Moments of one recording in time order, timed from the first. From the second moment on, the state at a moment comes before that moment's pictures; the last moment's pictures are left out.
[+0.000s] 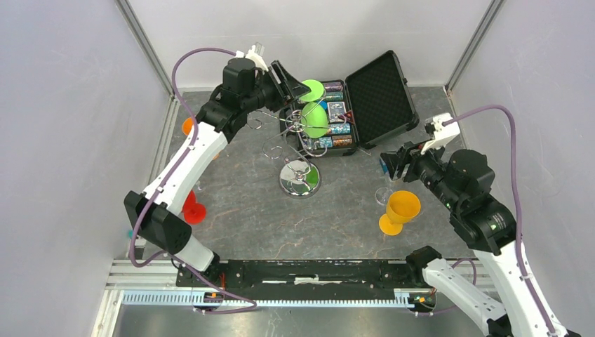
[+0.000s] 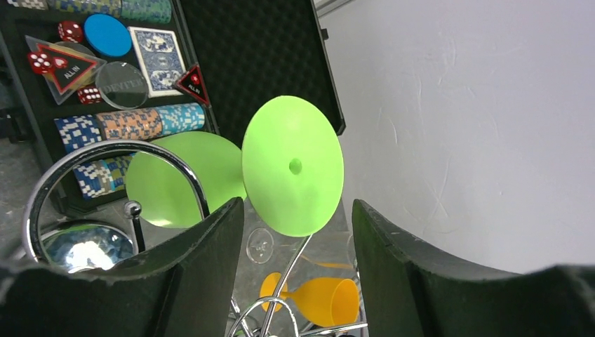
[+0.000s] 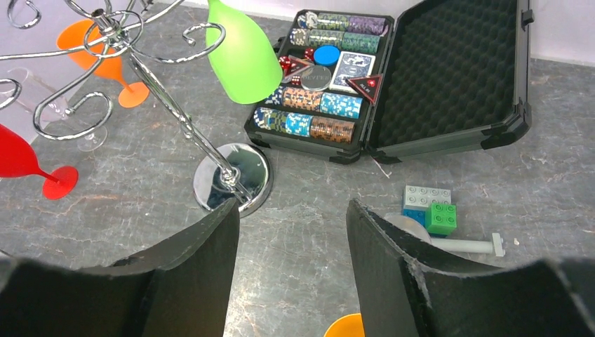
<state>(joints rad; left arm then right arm) -0.47 1.56 1.66 -0.39 0.24 -0.84 0.45 0.70 1.13 -0.63 0.03 0.16</state>
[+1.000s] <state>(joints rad) -0.43 1.56 1.47 -0.07 0.32 -1.10 0.45 0.67 1.07 -0.59 0.03 0.17</state>
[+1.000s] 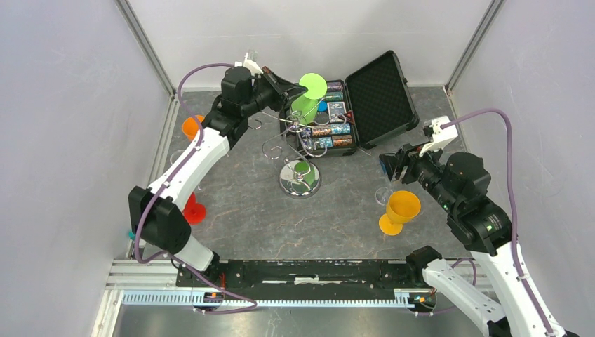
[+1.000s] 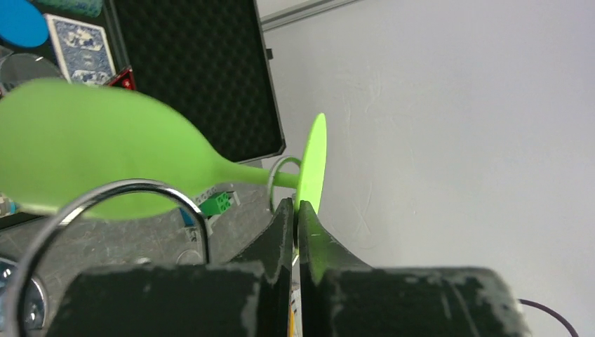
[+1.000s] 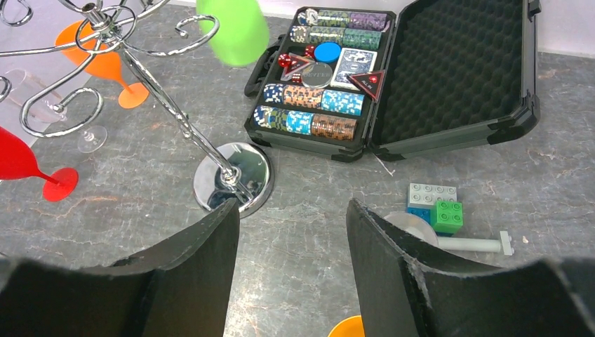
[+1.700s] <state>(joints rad) -0.41 1.57 1.47 0.13 0.53 -1.25 0.45 0.66 1.05 -0.58 0.03 0.18</state>
